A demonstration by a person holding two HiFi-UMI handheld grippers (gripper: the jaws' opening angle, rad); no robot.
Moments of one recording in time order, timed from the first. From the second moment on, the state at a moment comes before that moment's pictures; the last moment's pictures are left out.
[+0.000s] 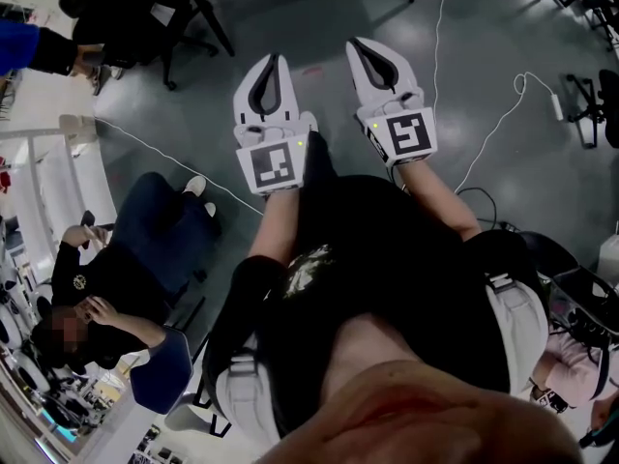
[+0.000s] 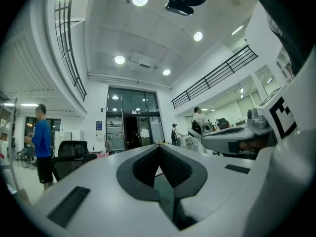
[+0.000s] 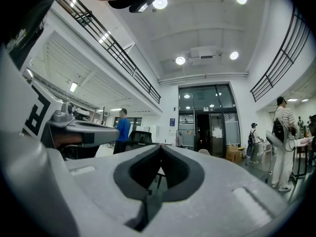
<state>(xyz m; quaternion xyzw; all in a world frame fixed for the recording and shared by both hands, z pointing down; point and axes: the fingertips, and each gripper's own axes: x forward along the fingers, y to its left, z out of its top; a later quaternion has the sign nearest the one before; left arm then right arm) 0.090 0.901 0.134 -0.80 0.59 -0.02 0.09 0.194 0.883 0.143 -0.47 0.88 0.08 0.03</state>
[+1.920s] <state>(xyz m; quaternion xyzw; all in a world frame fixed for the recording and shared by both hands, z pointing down) -0.010 0.613 0.116 -0.83 0.56 -0.03 0.09 0.081 0.601 0.122 -0.49 0.87 0.08 0.02</state>
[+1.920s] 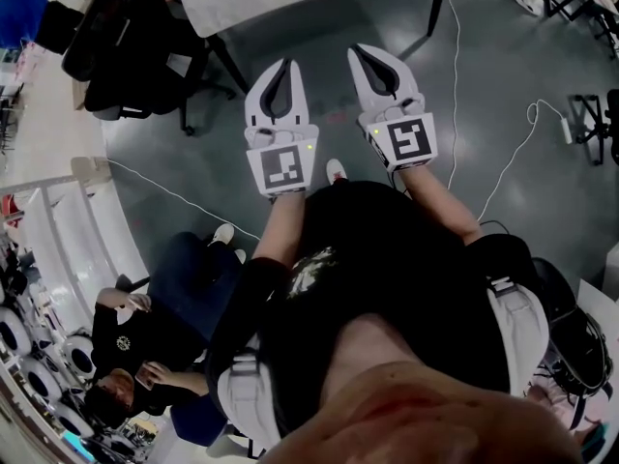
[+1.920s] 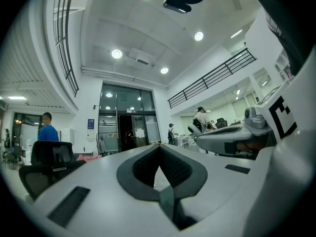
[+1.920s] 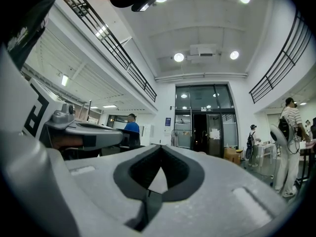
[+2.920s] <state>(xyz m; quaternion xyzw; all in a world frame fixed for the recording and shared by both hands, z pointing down) -0.032 0.566 0.127 -0.84 0.53 -0.02 0.09 0.061 0.557 0.132 -0.52 0.85 0.09 0.03</state>
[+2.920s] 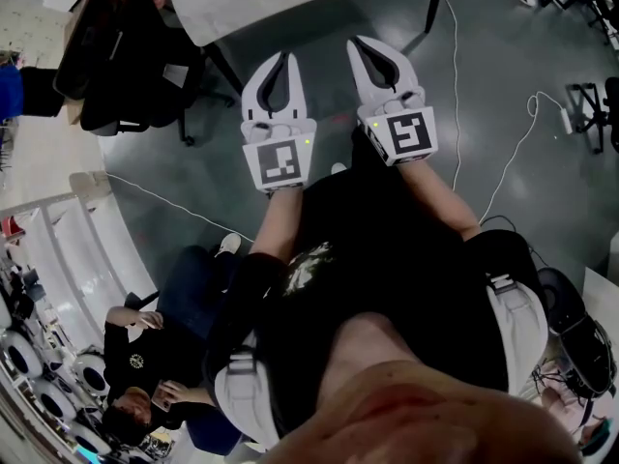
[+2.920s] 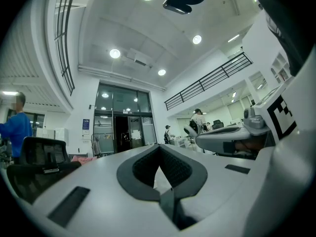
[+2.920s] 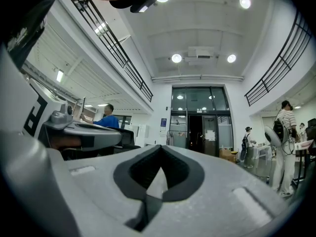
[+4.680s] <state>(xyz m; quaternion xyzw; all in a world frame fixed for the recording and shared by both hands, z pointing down) -0.028 0.344 0.120 -0.83 0.55 -0.03 0.09 0.054 0.331 0.133 -0.49 0.87 0.07 0.02</state>
